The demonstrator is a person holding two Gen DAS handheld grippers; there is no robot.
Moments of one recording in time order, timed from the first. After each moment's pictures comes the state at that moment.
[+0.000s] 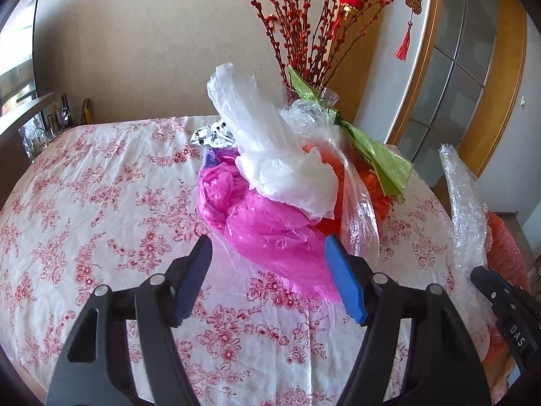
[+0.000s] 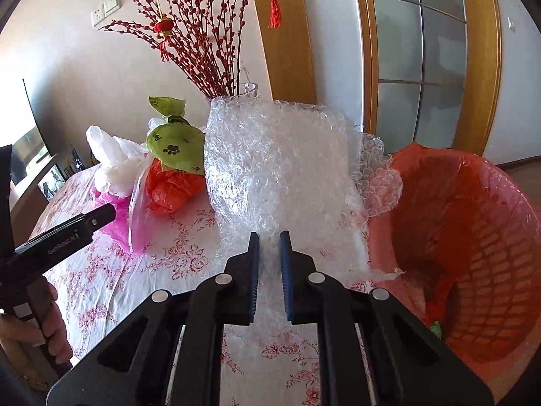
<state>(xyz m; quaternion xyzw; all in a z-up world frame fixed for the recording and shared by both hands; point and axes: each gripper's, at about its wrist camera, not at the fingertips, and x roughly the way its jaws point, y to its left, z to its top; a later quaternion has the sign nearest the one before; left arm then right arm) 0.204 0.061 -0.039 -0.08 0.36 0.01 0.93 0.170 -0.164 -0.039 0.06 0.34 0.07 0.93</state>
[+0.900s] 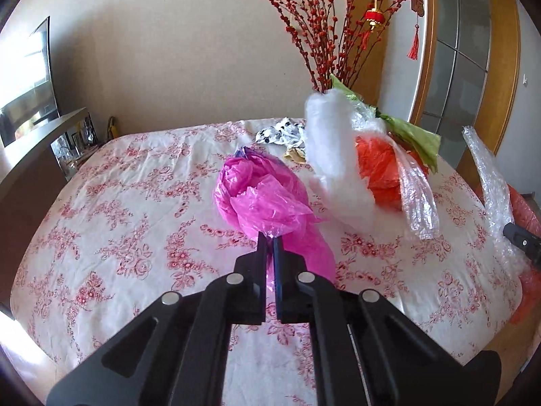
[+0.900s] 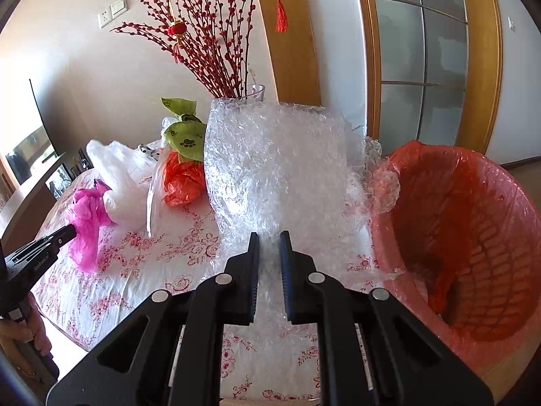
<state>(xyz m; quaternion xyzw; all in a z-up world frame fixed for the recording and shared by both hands) 0.149 0.124 -0.038 -0.03 0.35 0.04 0.94 0.155 -0.164 -0.035 0.07 0.34 0.08 0.93</state>
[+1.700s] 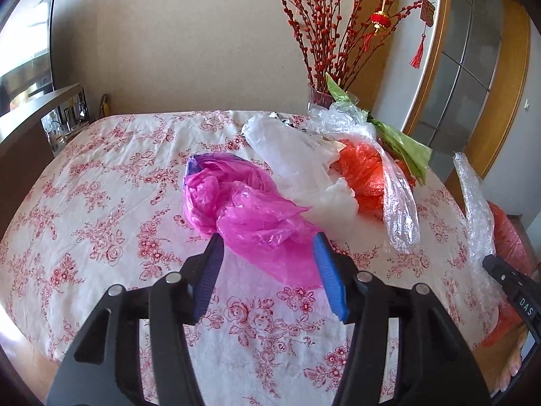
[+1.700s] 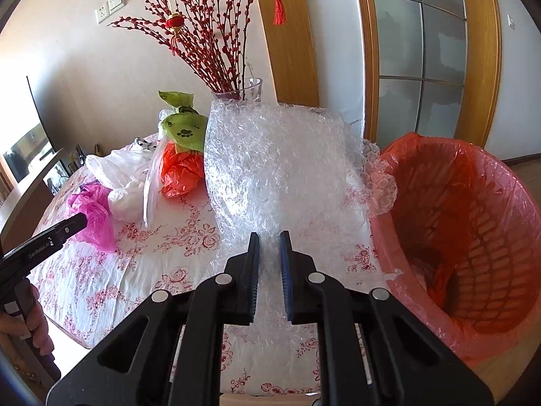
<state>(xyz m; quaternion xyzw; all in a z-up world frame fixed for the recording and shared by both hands) 0.159 0.110 -0.035 -0.08 0.36 0.03 0.93 0.160 -0.161 -0.038 0.06 0.35 0.08 0.93</state>
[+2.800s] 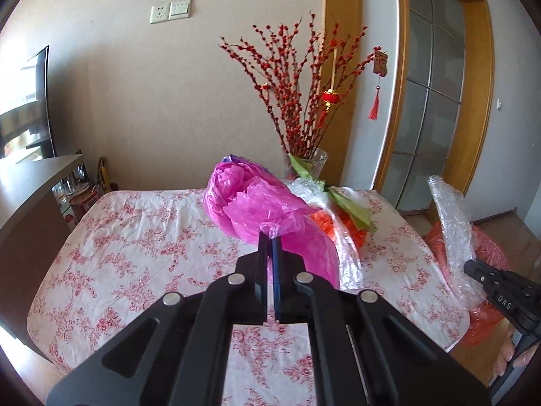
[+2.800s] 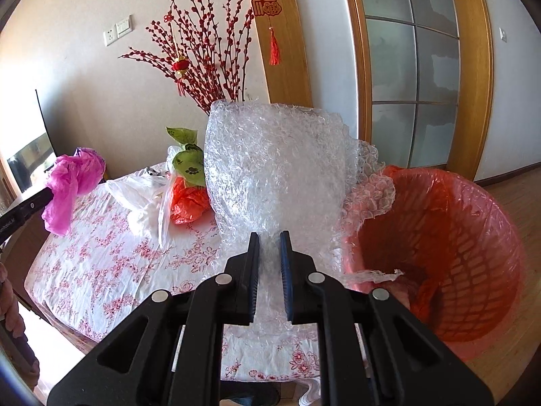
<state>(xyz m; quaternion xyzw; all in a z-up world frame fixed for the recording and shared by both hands) 0.106 0.092 0.054 -0.03 0.25 -0.01 0.97 0.123 -0.186 -0.002 0.07 0.30 0.07 0.95</state>
